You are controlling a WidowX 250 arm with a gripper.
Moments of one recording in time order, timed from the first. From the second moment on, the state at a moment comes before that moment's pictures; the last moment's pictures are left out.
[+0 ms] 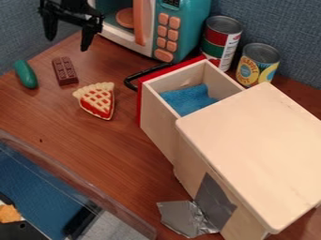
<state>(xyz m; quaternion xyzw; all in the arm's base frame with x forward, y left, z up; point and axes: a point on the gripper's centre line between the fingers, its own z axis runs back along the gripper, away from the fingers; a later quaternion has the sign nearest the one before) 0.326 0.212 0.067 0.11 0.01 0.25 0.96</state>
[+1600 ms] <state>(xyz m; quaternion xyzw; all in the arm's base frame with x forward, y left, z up) 0.305 0.222 0.032 0.01 0.00 0.48 0.87</state>
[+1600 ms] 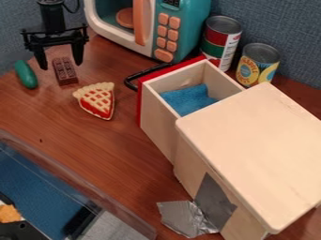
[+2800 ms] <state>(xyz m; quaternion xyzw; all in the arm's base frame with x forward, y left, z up) 0.286 0.193 0.028 0.05 0.01 0.32 0.95</state>
